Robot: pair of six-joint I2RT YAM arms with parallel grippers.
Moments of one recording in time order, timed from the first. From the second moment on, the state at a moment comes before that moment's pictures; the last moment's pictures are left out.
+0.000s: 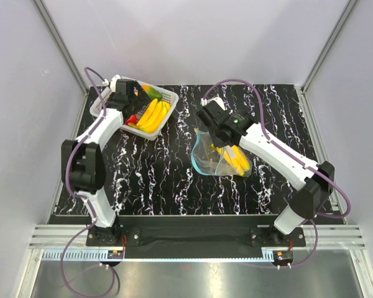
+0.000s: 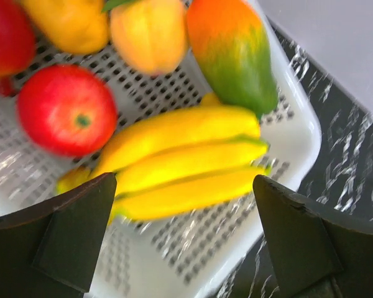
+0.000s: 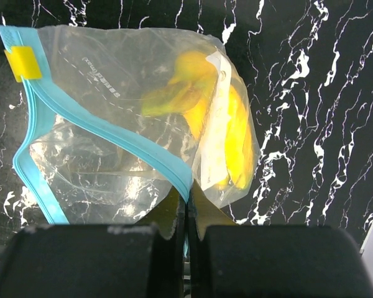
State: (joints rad) left arm -0.17 1.79 1.47 -0.34 -0.19 -0.72; right arm 0.78 1.63 1.64 -1.08 0.45 0.33
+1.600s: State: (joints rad) left arm -0.06 2.10 1.36 0.68 0.22 -1.05; right arm 0.78 1.54 1.55 -1.01 0.41 0.30
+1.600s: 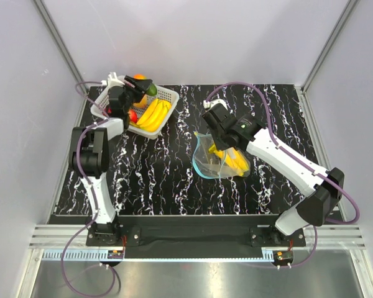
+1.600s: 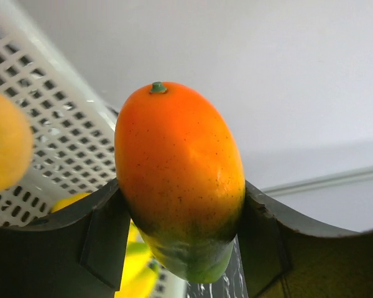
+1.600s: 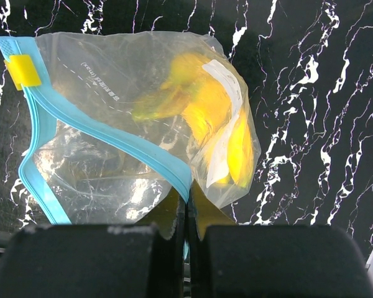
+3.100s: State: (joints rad) left arm -1.09 1.19 0.59 0.71 -0.34 -0.34; right arm 0.78 1.54 1.64 -1.18 0.40 0.34
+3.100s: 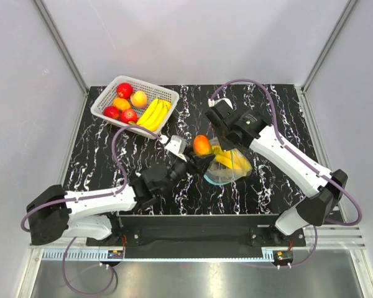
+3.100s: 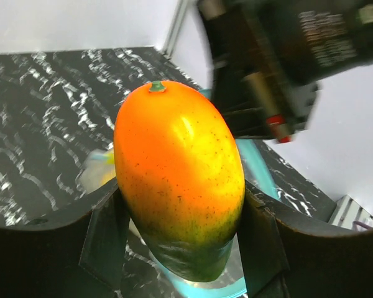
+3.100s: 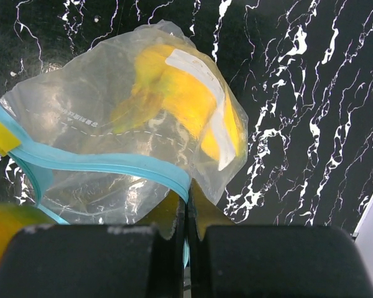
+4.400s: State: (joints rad) left arm -1.29 1.27 0.78 0.51 -0.70 -0.30; right arm 0.76 1.56 1.71 -1.22 0.41 0.33
